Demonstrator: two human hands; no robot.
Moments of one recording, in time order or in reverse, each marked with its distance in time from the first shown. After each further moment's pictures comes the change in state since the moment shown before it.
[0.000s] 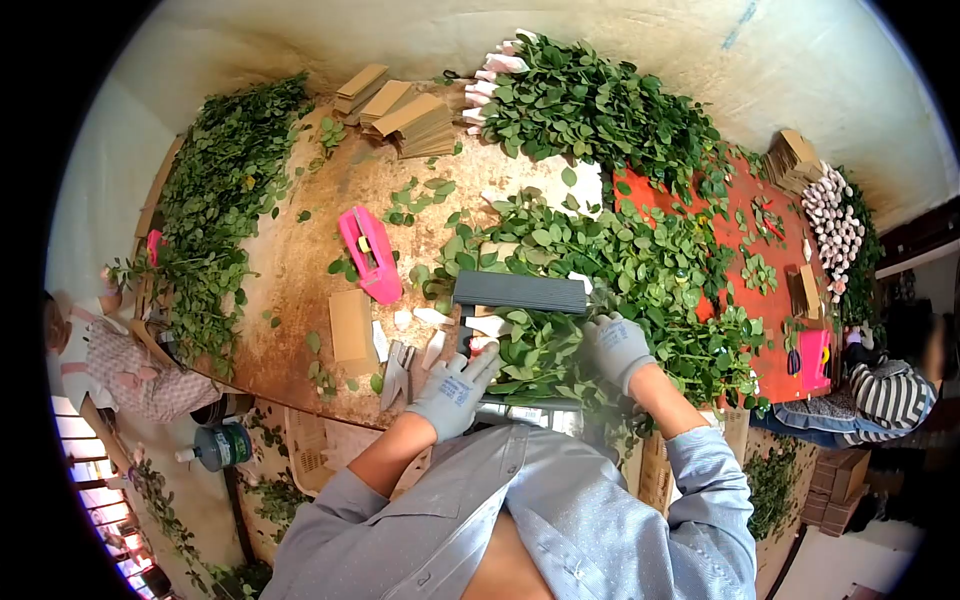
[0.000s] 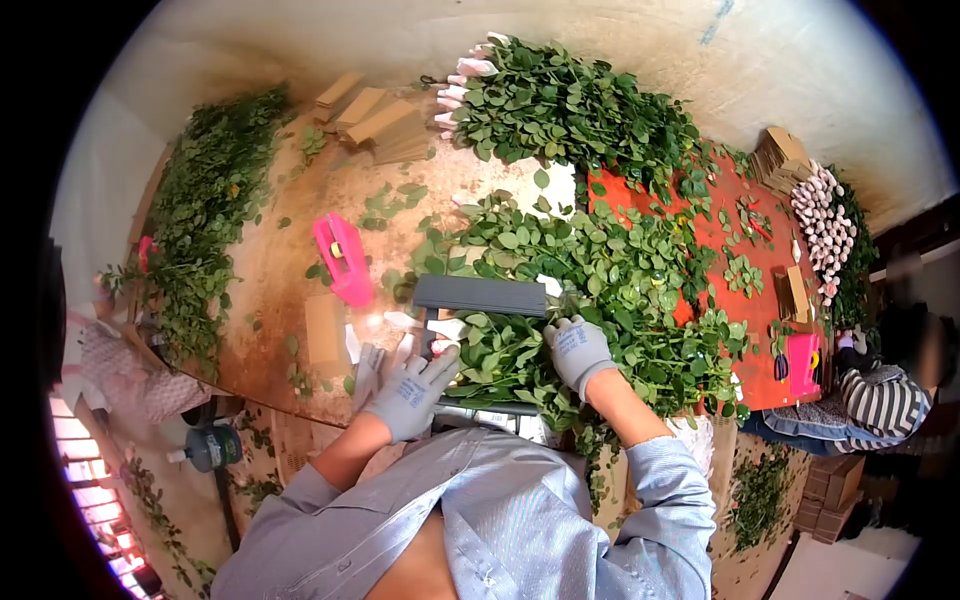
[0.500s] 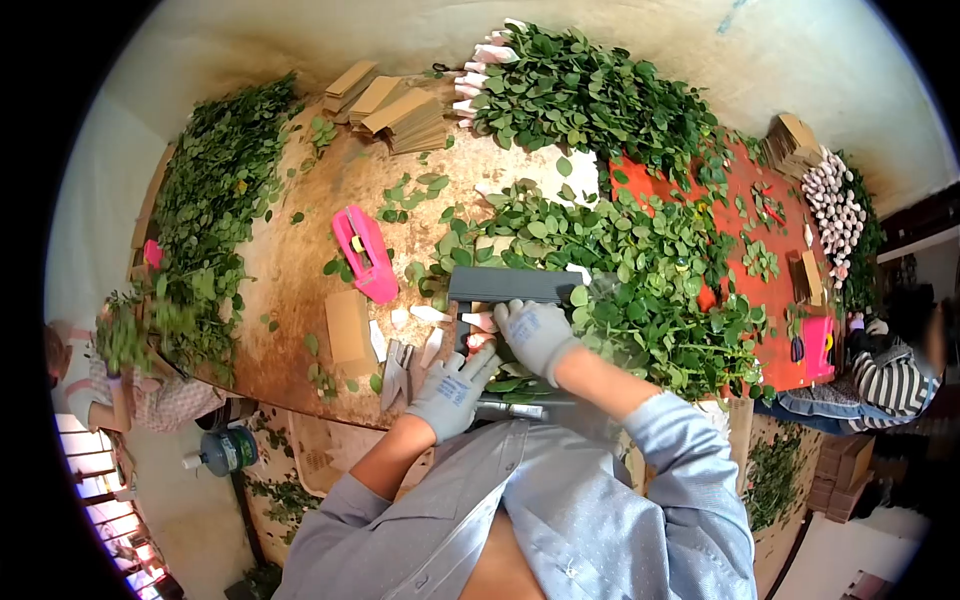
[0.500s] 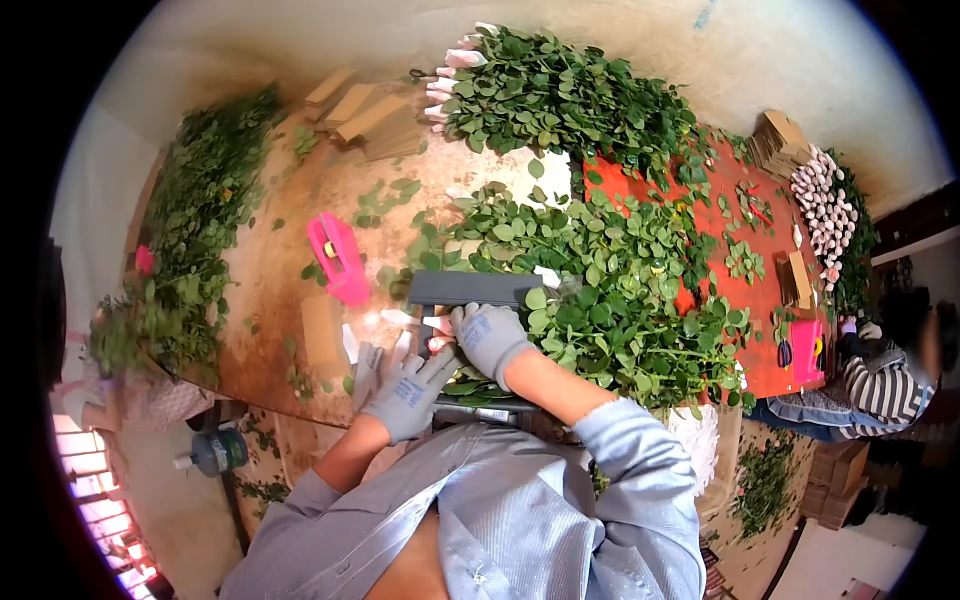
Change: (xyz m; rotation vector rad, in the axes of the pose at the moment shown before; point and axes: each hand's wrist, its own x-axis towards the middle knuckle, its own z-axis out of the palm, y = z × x) left_hand 0.001 0.000 0.005 0.007 -0.015 -0.012; right_hand 0.054 -0.095 -0.039 0.099 0.154 -0.178
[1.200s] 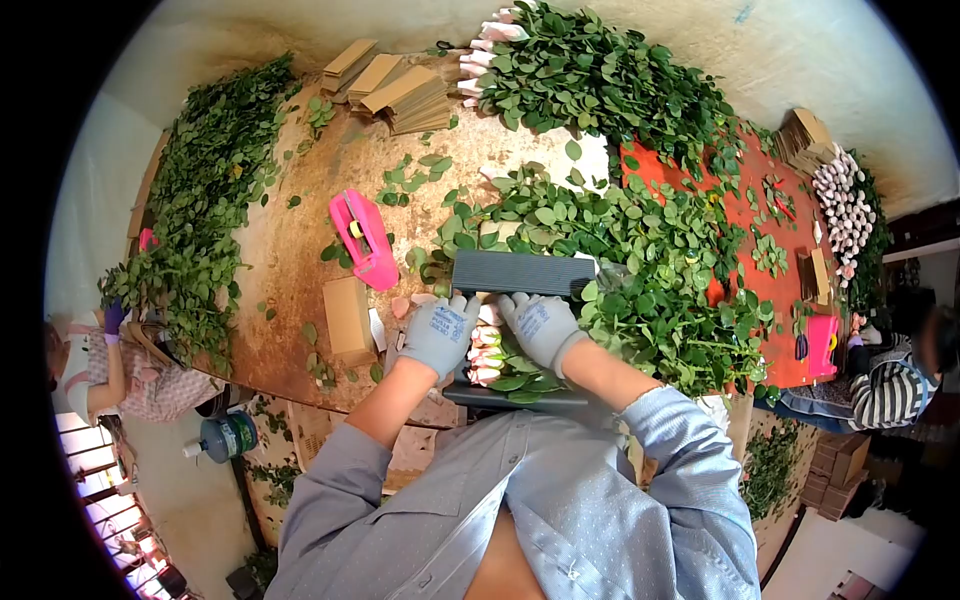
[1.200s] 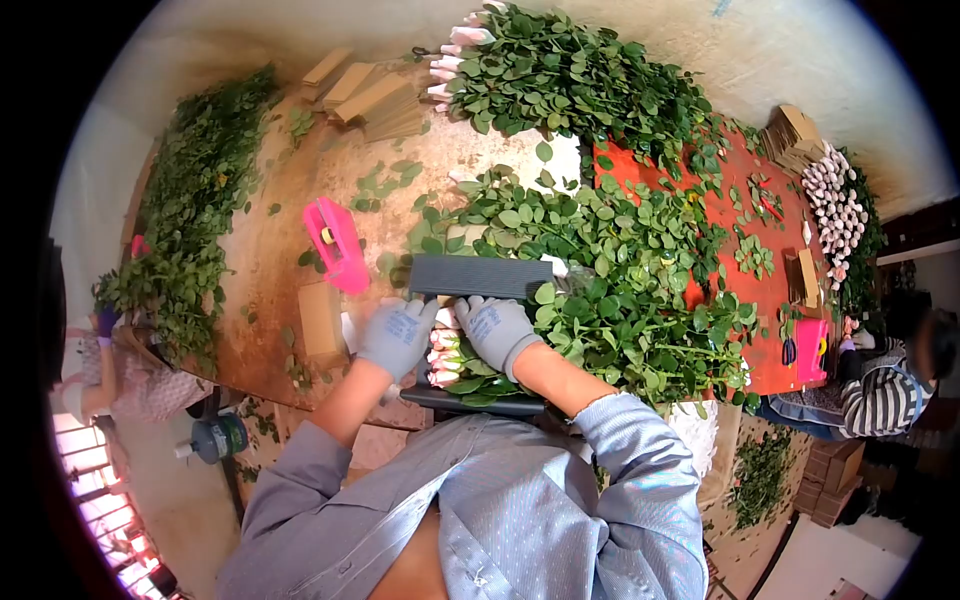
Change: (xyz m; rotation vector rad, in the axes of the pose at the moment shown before) left_hand 0.057 -0.055 0.003 0.164 0.215 -0.185; right_hand 0.010 0.007 0.018 0.050 -0.098 -0.017
